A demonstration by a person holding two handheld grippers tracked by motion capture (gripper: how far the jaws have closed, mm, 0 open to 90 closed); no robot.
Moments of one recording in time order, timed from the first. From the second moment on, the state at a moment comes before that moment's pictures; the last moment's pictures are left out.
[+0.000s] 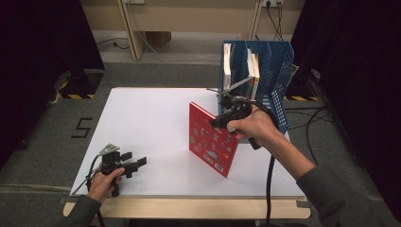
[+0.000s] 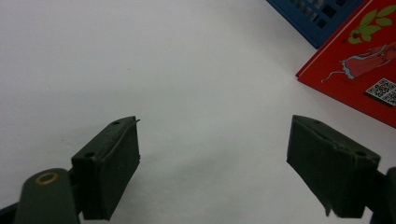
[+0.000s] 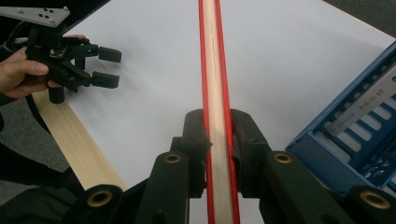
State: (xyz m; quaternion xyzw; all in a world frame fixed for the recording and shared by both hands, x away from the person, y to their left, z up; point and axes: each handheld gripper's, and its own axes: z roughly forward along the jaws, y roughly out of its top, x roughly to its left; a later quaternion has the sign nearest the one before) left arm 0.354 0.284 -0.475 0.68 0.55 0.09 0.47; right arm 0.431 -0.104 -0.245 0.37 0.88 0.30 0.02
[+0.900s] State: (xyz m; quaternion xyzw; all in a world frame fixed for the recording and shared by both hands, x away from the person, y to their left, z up) left arm 0.355 0.283 -0.476 0.68 0.55 0.08 0.47; right arm 0.416 -0.129 -0.244 0.39 0.86 0.33 0.06
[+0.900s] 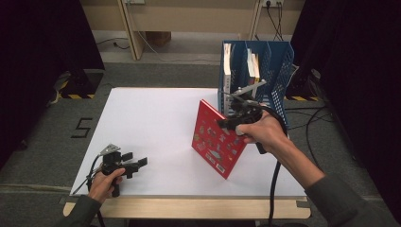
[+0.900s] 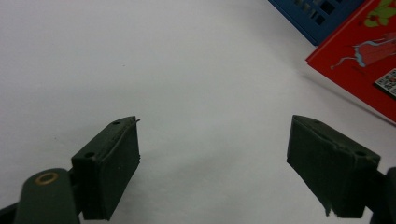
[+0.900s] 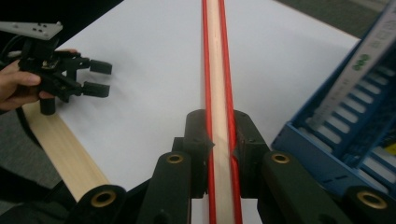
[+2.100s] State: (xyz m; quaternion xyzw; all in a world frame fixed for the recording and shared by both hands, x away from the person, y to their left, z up) left arm 0.358 0.285 -0.481 0.68 0.56 0.06 0.46; right arm 0.381 -0.229 -0.194 0.46 0.81 0.34 0.12
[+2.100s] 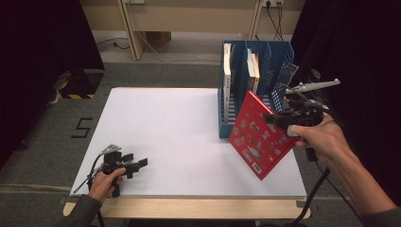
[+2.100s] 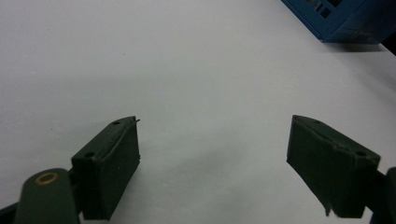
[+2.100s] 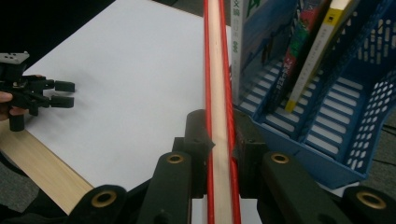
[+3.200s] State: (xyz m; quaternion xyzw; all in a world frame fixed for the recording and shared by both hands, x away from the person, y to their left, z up) left arm 0.356 0.272 -0.481 0.76 0.51 0.13 0.39; right arm 0.412 -0.286 -0.147 0.52 0.77 0.33 0.18
